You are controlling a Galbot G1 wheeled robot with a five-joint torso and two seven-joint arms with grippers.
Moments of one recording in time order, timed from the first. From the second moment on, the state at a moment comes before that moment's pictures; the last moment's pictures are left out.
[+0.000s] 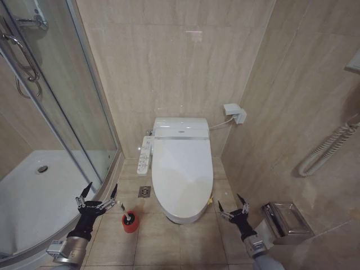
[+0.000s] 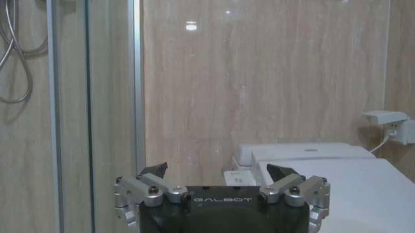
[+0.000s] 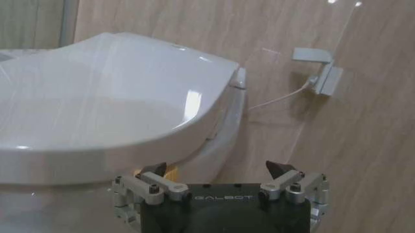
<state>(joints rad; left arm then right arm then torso) 1.61 -1.24 -0.69 -2.05 -0.35 -0.20 0.09 -1.38 1.39 0.66 1.50 -0.11 0.40 -0.16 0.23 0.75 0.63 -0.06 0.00</state>
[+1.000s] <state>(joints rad) 1.61 -1.24 -0.69 -2.05 -0.35 -0.20 0.09 -1.24 1.43 0.58 1.29 -0.12 0.43 -0.13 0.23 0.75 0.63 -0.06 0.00</state>
